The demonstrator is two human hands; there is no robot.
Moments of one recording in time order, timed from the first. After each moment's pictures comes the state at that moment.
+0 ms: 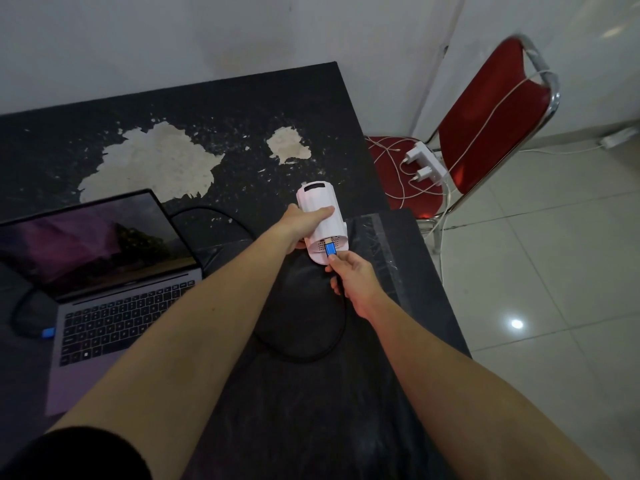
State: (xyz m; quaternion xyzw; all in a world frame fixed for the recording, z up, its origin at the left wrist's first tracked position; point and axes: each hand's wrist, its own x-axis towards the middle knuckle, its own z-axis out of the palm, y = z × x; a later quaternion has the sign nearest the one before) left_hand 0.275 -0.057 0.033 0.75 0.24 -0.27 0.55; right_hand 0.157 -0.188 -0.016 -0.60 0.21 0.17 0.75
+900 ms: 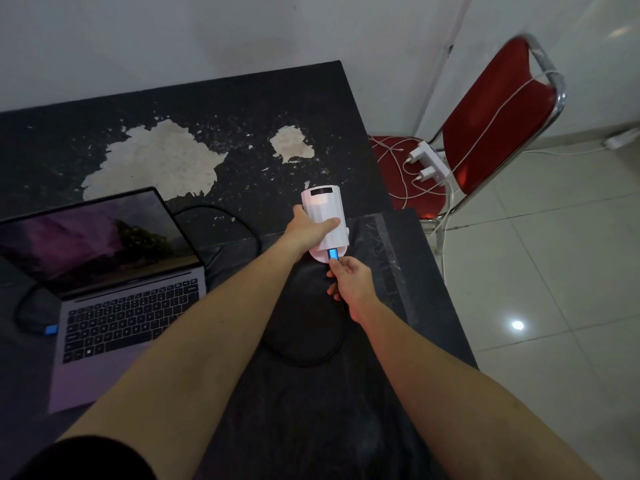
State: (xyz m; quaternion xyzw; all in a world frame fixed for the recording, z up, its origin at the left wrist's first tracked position) left_hand 0.257 -0.061 0.021 0.82 0.18 -0.22 0.50; right_hand 0.154 -0.172 -0.027 -0.66 0.27 0.14 0.69
